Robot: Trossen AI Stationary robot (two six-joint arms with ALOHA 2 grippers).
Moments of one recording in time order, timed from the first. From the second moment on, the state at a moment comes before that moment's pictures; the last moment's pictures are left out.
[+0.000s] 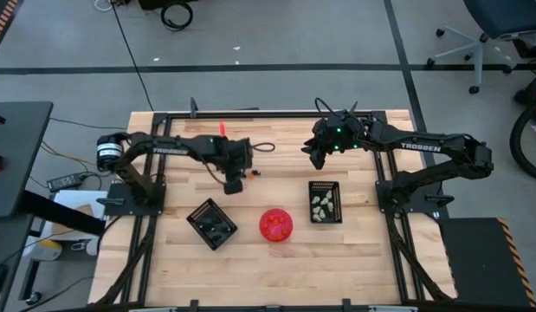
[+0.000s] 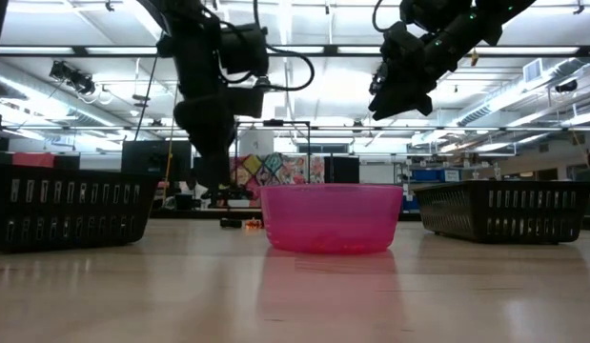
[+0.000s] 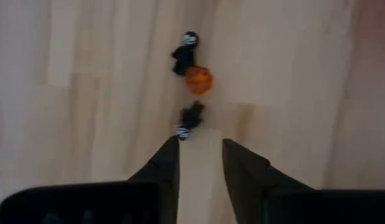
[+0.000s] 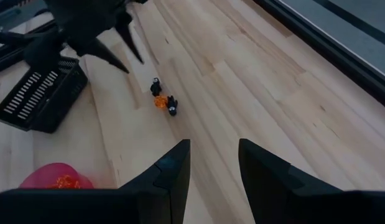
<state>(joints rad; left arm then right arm) 0.22 1.62 1.09 -0.69 -0.03 0.10 -0.37 1.18 0.87 -0.34 -0.09 0.22</state>
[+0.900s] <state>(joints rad) 0.23 1.80 1.09 -0.58 -0.06 0.40 -0.37 1.18 0.87 -0.34 -0.07 0.26</state>
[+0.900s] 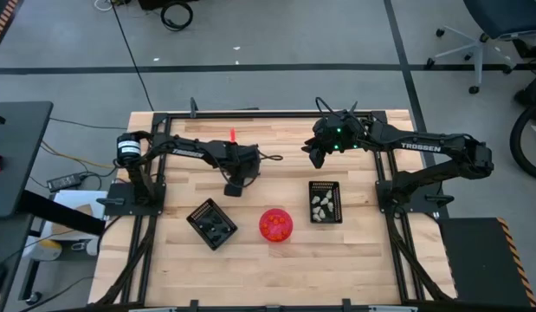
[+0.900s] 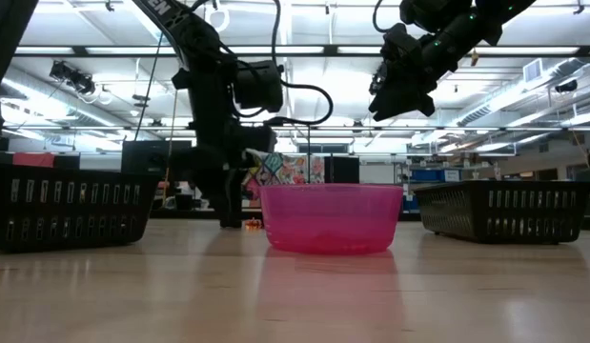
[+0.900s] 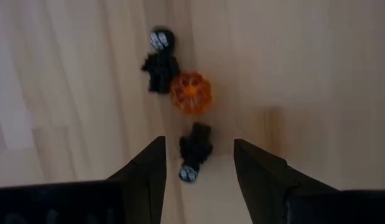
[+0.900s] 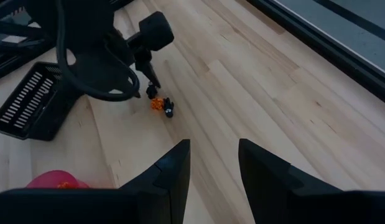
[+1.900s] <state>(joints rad) 0.22 1.72 1.11 -0.69 0.06 0.19 -0.37 1.18 0.87 -0.35 -0.07 0.24</state>
